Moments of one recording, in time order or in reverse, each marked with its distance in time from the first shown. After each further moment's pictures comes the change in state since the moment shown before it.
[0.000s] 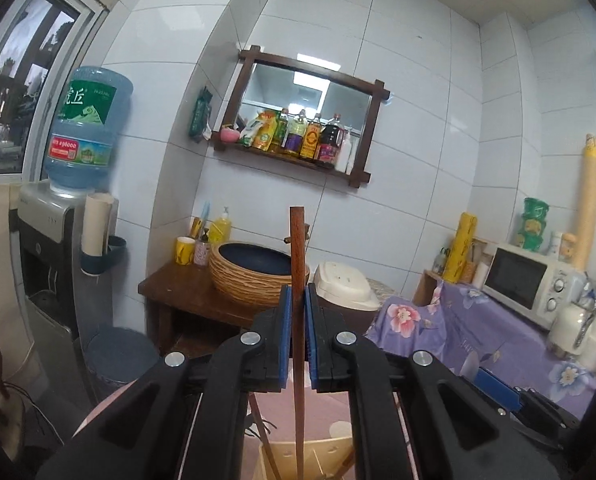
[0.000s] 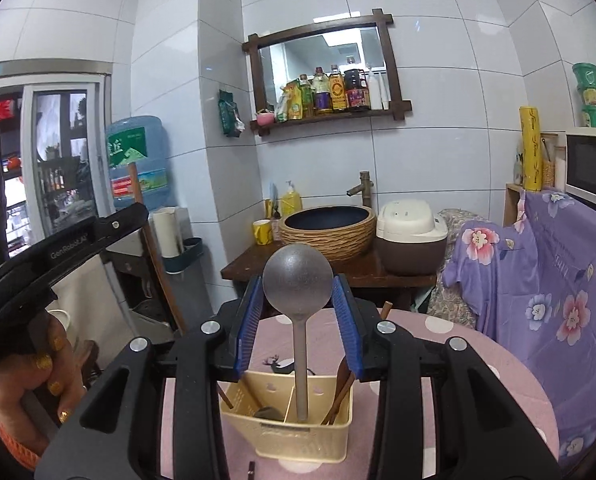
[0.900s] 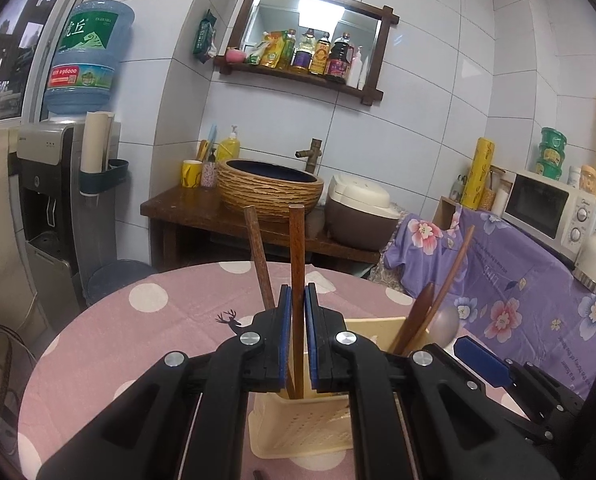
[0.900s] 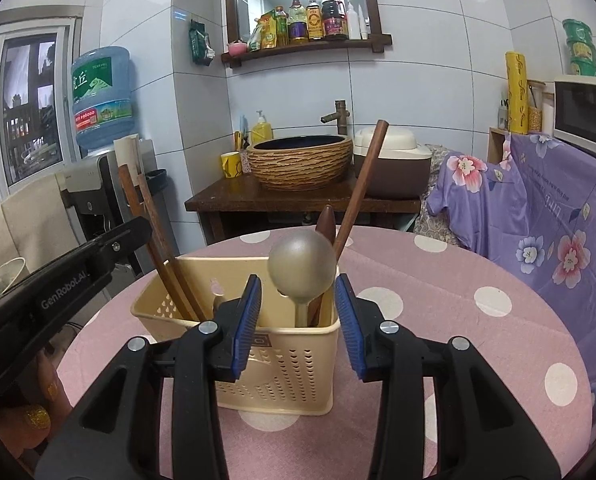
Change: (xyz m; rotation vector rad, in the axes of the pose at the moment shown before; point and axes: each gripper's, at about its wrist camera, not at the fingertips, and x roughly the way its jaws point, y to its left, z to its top) left arm 0.030 0.013 -0.119 0.018 0.209 0.036; right arm 0.059 -0.014 -0.123 0.007 0.171 -0.100
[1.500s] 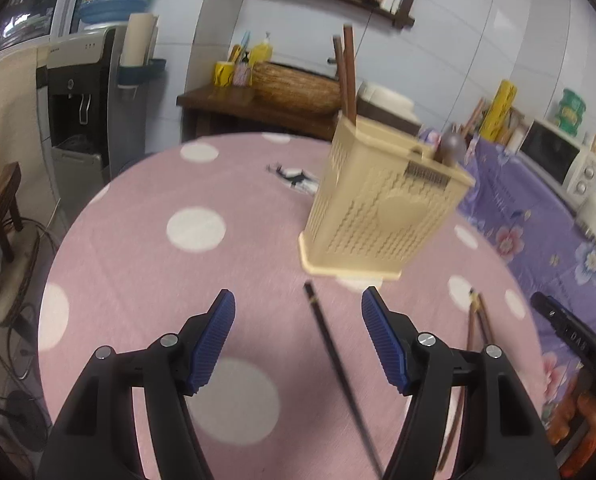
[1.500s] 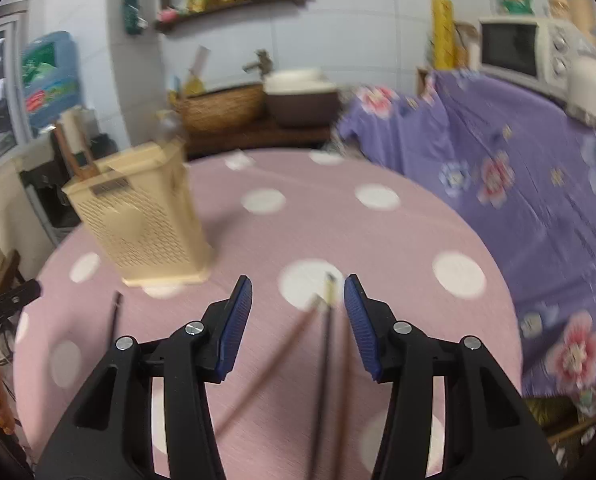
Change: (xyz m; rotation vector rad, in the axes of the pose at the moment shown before) left arm -0.062 0.043 -0.103 -0.065 0.341 0.052; right arm -0.090 -0.116 -0.085 0.104 0.202 -0.191
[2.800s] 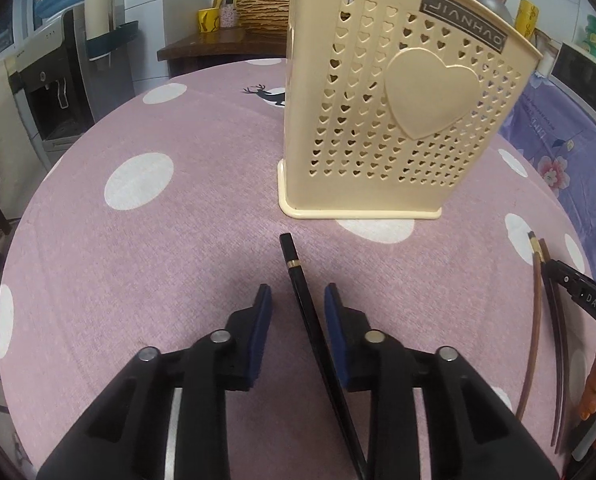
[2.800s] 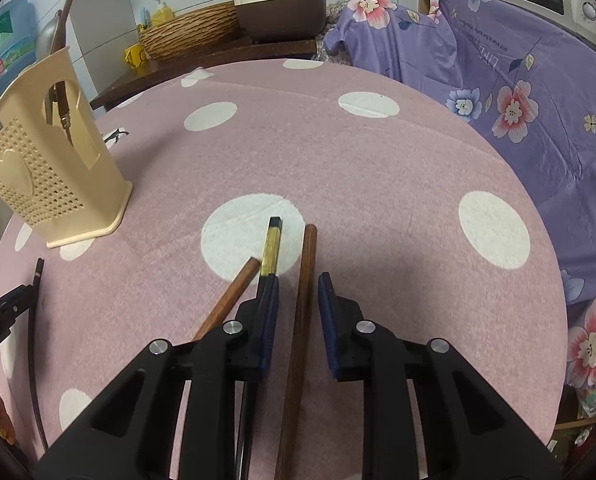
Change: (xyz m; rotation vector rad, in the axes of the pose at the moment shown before) left arm 0.095 -0.037 -0.011 0.101 0.207 0.133; right arm 0.116 -0.029 -0.006 0.002 0.250 -0.012
